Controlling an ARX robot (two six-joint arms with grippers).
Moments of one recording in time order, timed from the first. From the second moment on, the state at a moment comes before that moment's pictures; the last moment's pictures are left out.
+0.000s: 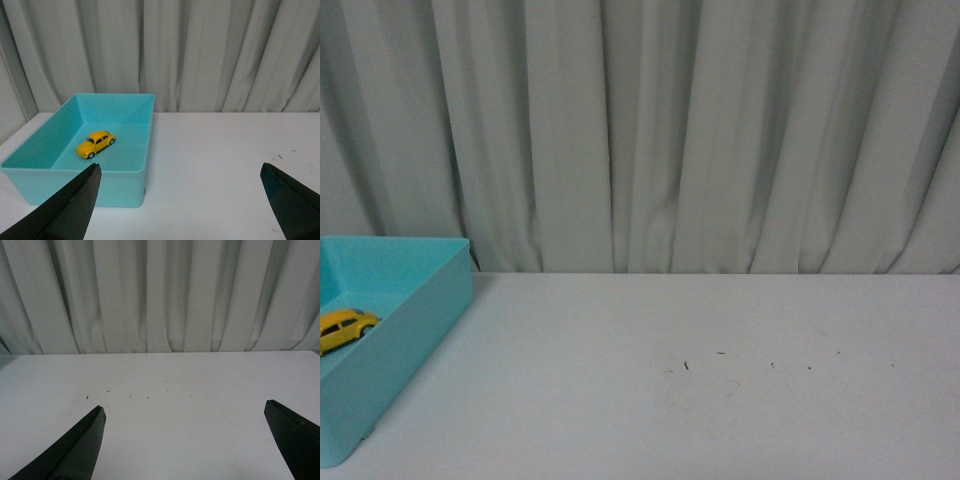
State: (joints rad) left arm 0.00 0.00 0.01 0.00 0.00 0.00; right arm 0.00 0.00 0.01 0.00 0.00 -0.01
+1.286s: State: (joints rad) left arm 0.00 0.00 0.01 0.00 0.00 0.00; right arm 0.00 0.00 0.01 0.00 0.00 -0.01
